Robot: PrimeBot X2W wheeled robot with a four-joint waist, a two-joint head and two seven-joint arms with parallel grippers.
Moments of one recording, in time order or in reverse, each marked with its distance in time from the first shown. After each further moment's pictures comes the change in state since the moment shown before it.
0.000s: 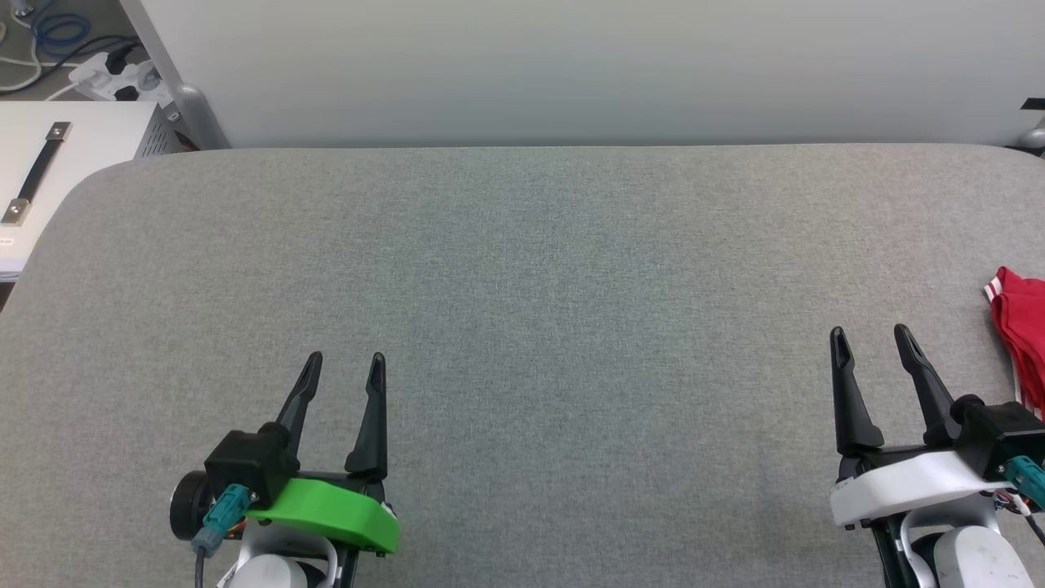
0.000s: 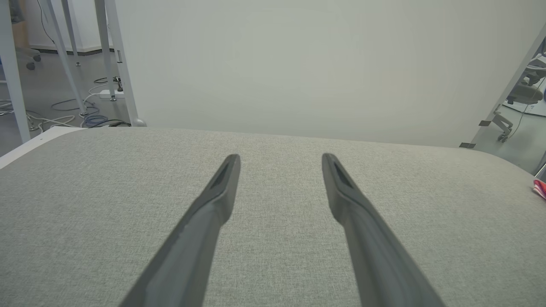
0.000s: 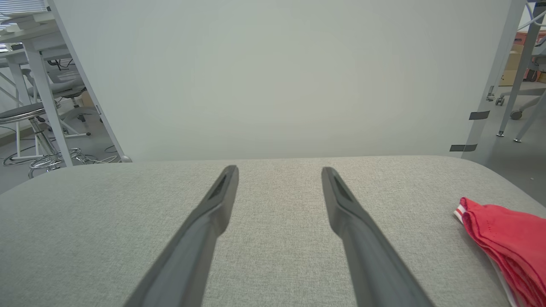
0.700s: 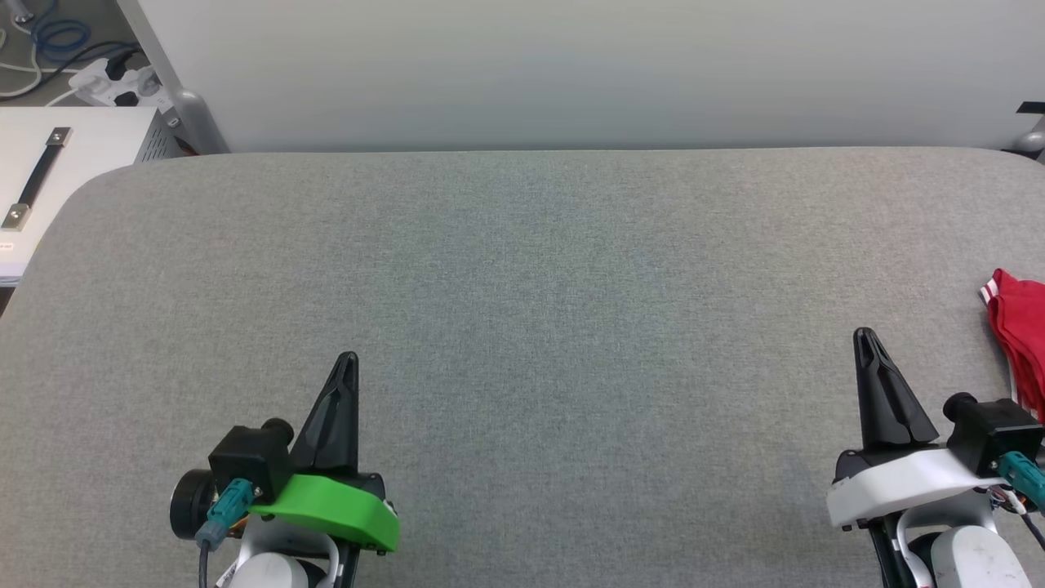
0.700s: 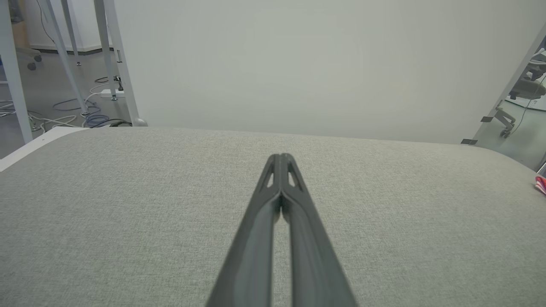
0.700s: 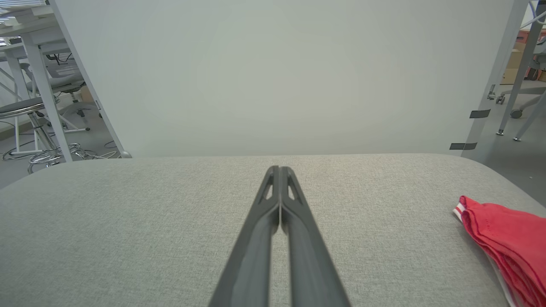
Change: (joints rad) left arm -0.001 0.000 -0.001 -0.008 0.010 0.010 0.029; right arm 0.000 0.004 0.001 -0.003 -0.011 0.000 0.026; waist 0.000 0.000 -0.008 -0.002
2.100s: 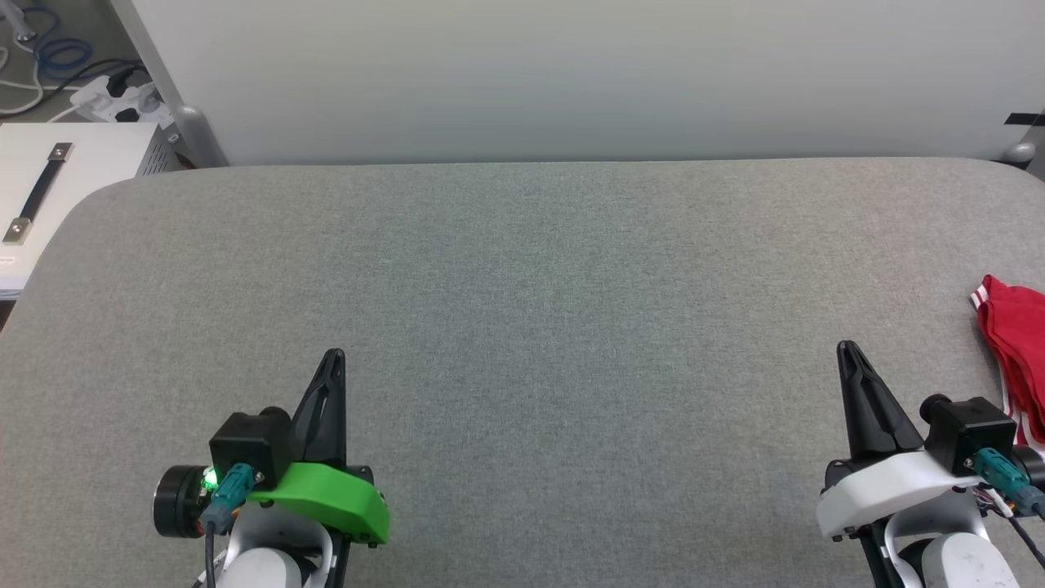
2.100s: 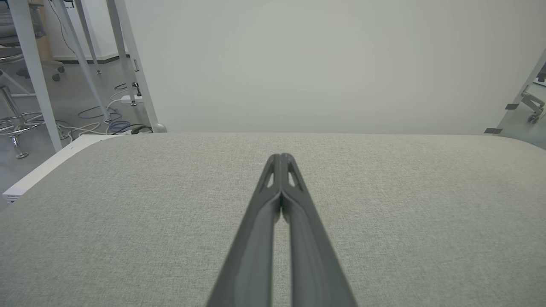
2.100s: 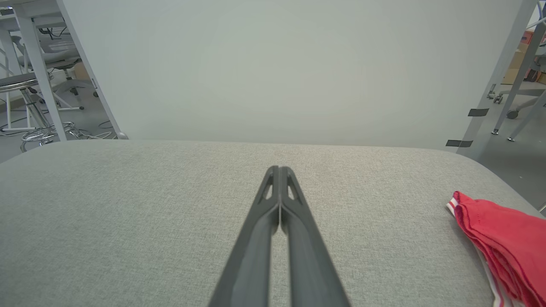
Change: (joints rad) left arm 0.001 0.000 0.021 -0.042 0.069 0.040 0.085; right arm 0.020 0.020 0.002 -0.030 -0.067 0.000 0.084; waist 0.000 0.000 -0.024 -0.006
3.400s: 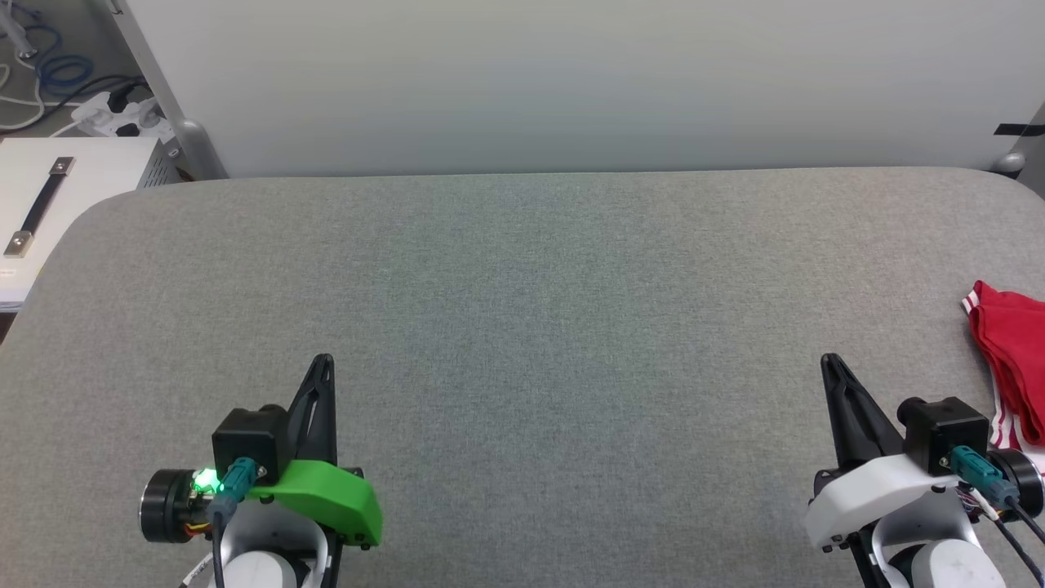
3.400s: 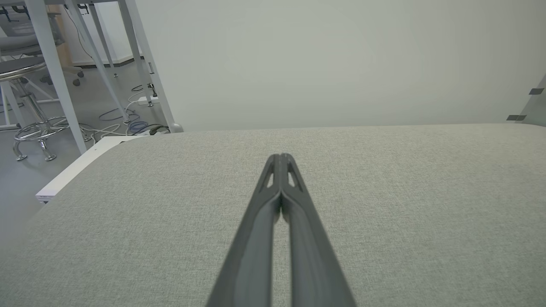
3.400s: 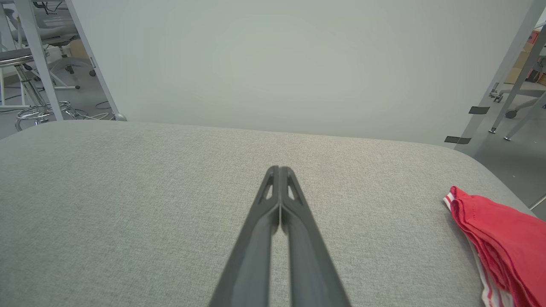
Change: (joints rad) left arm 0.015 -0.002 0.016 -0.038 0.063 0.038 0.075; right arm 0.018 0.023 0.002 -0.029 -0.063 0.000 0.079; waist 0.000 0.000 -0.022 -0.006
